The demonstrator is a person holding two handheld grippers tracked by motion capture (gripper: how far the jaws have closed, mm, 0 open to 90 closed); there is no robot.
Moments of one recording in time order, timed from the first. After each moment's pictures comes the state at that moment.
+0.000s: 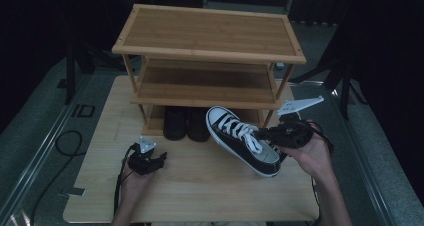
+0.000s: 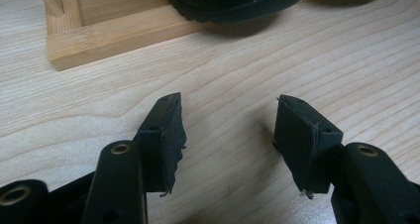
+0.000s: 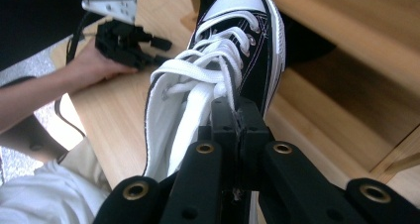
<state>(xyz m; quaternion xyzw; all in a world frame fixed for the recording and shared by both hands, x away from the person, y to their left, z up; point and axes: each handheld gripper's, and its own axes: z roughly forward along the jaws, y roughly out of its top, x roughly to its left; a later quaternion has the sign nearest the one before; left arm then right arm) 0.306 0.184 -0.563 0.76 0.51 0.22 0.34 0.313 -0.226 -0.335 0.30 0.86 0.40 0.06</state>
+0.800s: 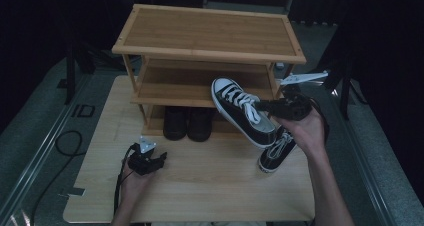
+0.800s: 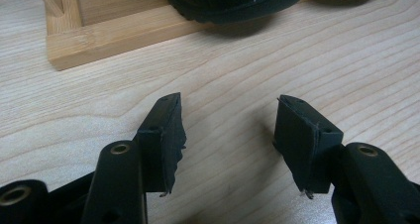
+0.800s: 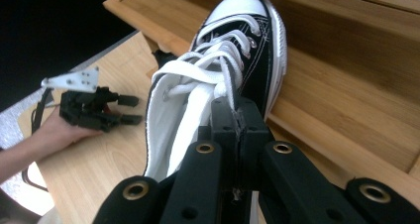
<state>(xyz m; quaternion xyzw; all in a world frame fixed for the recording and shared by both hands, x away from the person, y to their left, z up) 0.306 0.184 -0.563 0.76 0.51 0.22 0.34 0.362 -0.223 -0.310 0.36 0.82 0.44 0.10</state>
